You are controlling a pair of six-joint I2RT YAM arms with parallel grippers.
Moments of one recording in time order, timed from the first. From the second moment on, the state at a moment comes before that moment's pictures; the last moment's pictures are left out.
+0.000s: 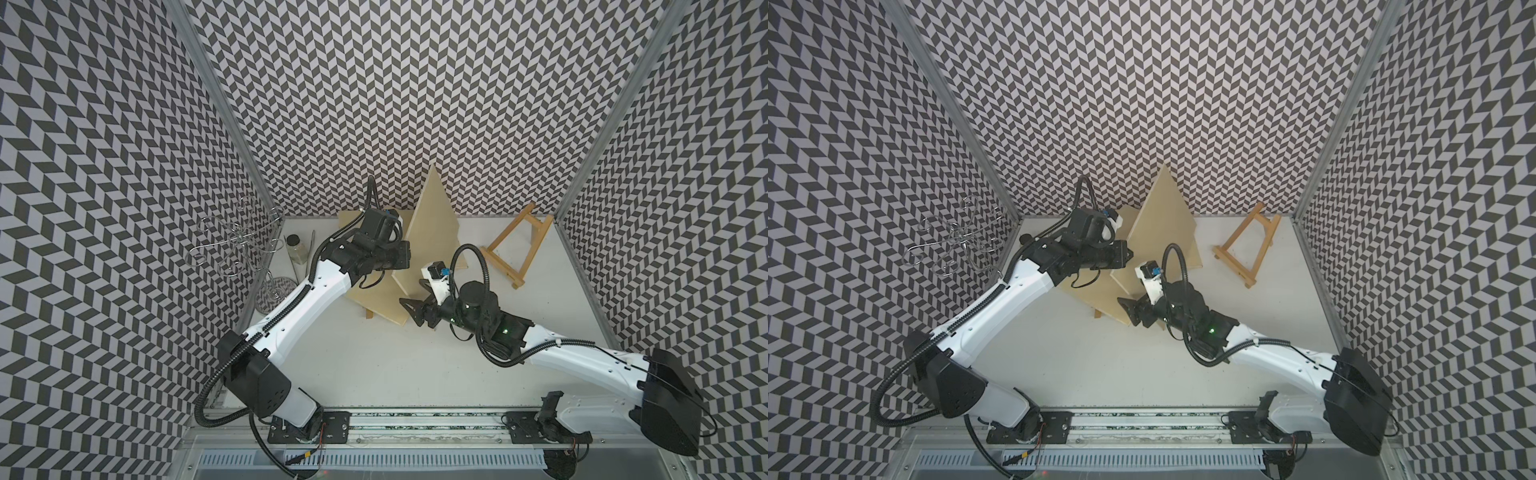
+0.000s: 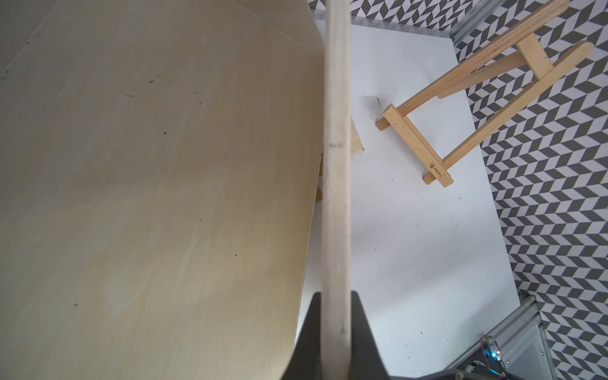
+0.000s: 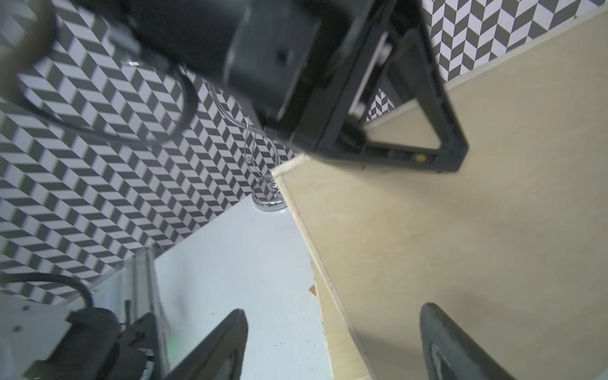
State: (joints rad) left arm -0.58 1.54 1.57 -0.76 0.10 -0.52; right arm 0.95 1.30 0.81 0.24 0.04 0.19
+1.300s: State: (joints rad) left arm -0.57 1.56 1.65 -0.65 0.16 -0.78; right arm 1.05 1.34 0.86 0.11 0.80 -0.18
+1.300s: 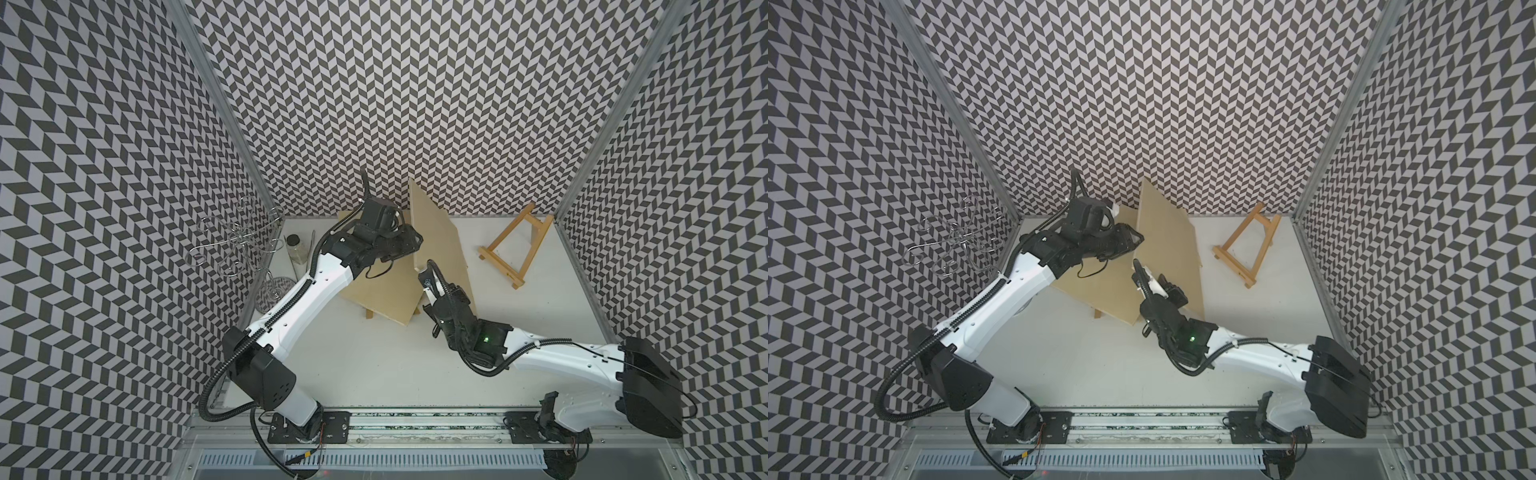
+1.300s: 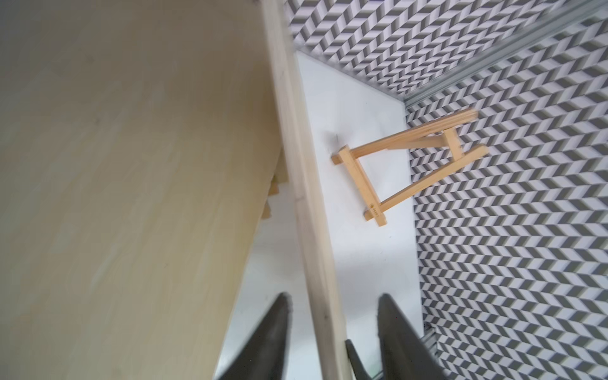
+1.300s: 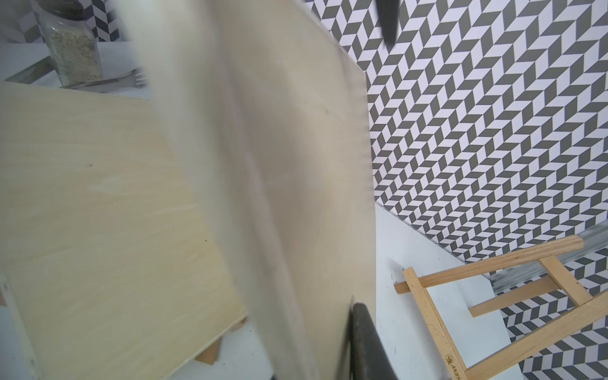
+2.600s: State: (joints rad) left arm -0.49 1.43 1.40 -0.55 0.18 -0.67; right arm 0.21 1.21 1.24 -0.28 -0.17 -0.28
